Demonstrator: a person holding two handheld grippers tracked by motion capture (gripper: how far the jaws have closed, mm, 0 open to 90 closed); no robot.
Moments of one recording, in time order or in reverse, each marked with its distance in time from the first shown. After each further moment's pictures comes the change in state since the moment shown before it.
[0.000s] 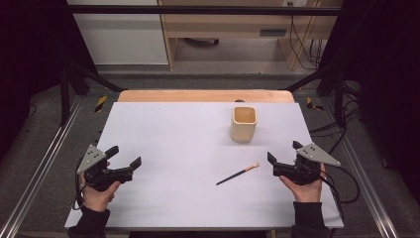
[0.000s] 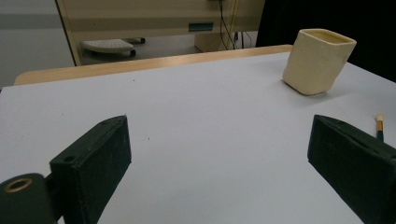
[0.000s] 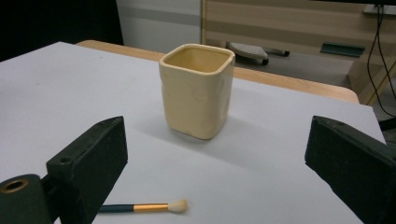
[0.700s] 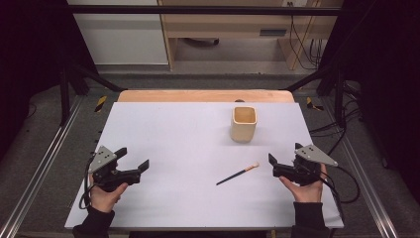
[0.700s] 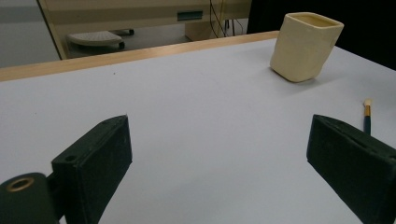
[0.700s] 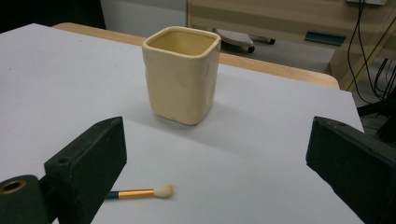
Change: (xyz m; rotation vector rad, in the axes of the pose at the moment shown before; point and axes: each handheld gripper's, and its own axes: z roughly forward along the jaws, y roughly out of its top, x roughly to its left) left arm -0.017 -0.001 0.013 0.051 -0.038 0.035; right arm 0.001 -0.003 0.000 0.054 -0.056 -0.016
